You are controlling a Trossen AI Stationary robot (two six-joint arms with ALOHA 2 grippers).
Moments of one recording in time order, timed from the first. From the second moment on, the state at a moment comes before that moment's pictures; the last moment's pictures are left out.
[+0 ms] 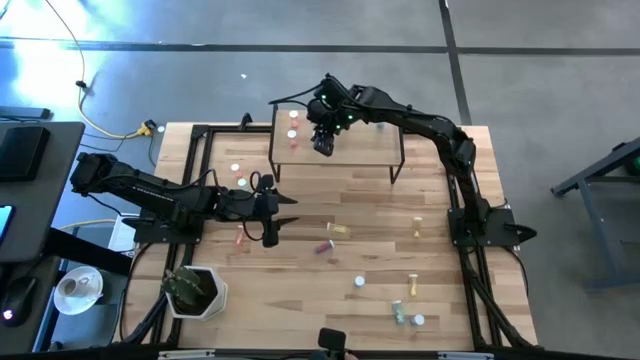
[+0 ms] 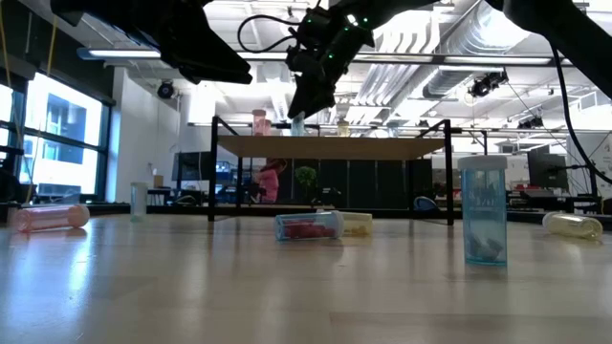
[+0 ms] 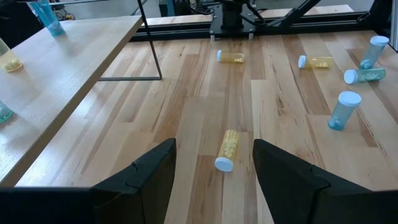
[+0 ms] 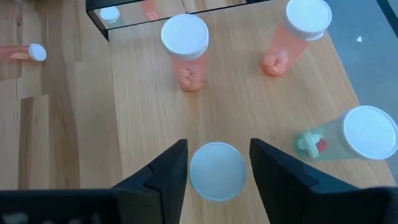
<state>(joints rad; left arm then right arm) -0.05 1.15 0.62 0.09 -0.33 -0.01 -0.48 2.11 2.10 -0.91 -0.18 -0.23</state>
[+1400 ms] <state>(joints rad) -0.05 1.15 0.62 0.09 -0.33 -0.01 -0.47 2.00 2.10 -0.92 -0.18 -0.21</state>
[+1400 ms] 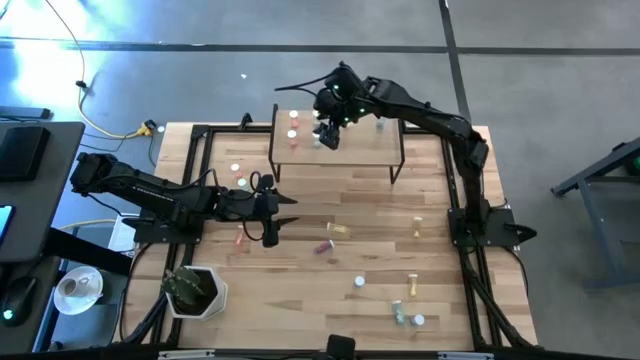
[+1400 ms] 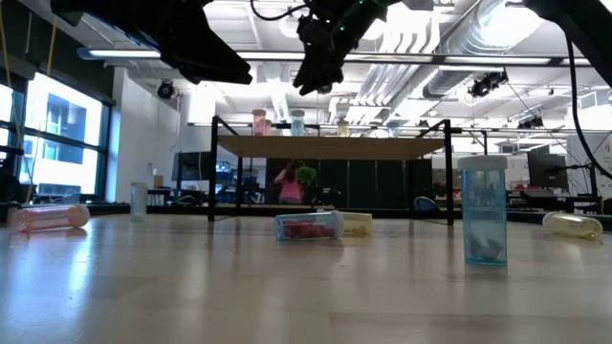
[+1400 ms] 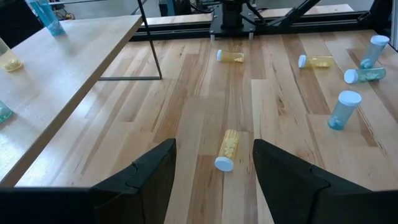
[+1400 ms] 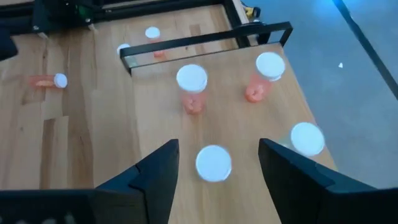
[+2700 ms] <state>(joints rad) -0.05 1.15 0.62 -0.28 -0.40 -0.45 -0.39 1.95 2.08 -1.30 -0.30 -0.27</state>
